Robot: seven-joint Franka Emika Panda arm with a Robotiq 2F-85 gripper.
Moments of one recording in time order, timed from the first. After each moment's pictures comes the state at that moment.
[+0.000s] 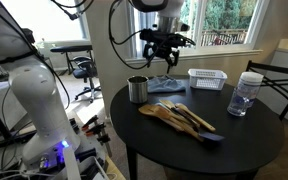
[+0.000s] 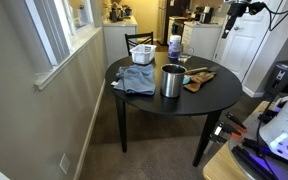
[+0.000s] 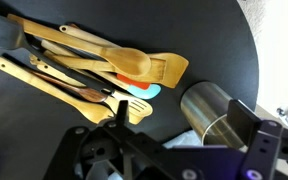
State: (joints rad) arm -0.05 -0.23 -0.44 -2.23 0.13 1.94 -0.95
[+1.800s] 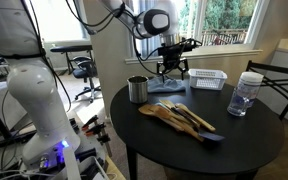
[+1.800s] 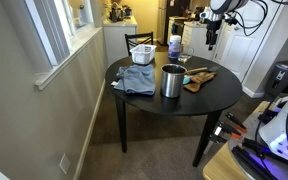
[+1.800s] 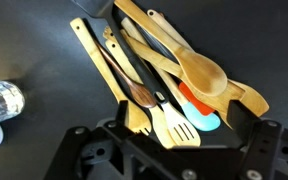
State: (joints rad) arm -0.11 0.01 -0.22 -2.20 -0.19 2.29 -0.97
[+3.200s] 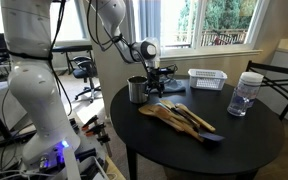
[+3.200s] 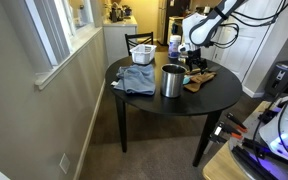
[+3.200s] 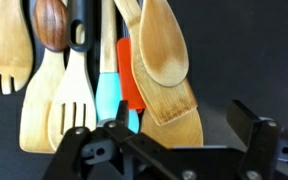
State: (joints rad) arm -0.09 0.26 -0.01 -2.23 -0.39 2.28 -1.26
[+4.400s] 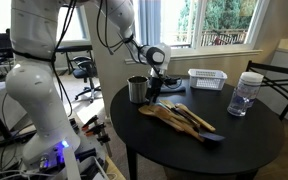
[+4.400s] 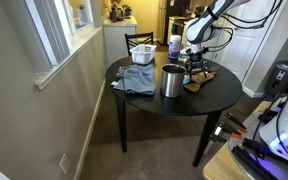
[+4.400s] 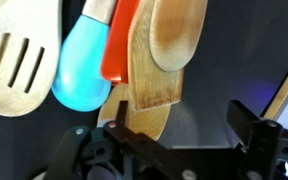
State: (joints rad) arm -0.16 0.36 0.00 -2.14 -0.09 2.15 -1.97
